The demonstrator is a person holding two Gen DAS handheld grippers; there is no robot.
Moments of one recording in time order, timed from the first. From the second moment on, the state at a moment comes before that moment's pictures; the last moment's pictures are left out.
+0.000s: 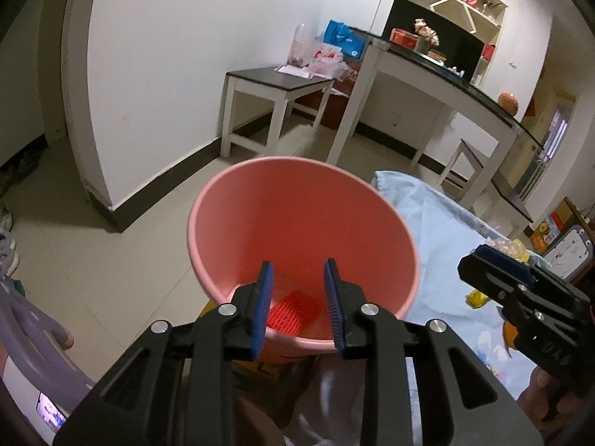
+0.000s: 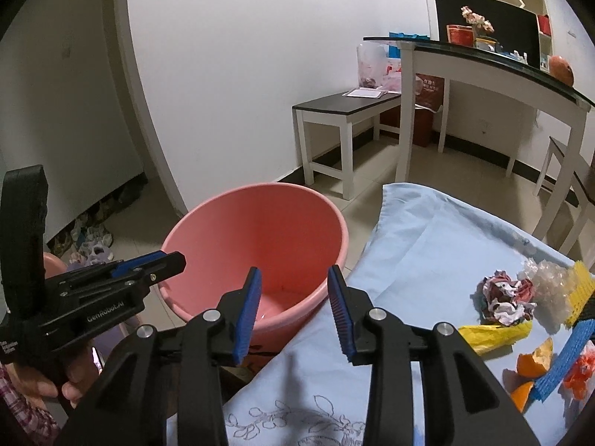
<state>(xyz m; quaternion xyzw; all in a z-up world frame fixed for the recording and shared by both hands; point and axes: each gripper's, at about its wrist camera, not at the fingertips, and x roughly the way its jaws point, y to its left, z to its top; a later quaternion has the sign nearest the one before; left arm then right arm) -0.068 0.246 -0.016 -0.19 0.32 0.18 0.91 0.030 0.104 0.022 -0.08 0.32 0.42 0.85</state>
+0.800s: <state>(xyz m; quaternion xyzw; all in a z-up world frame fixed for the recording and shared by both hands) -0.058 0.148 0.016 -0.14 0.29 0.07 0.94 0.005 -0.011 0.041 -0.04 0.31 0.35 0.88</state>
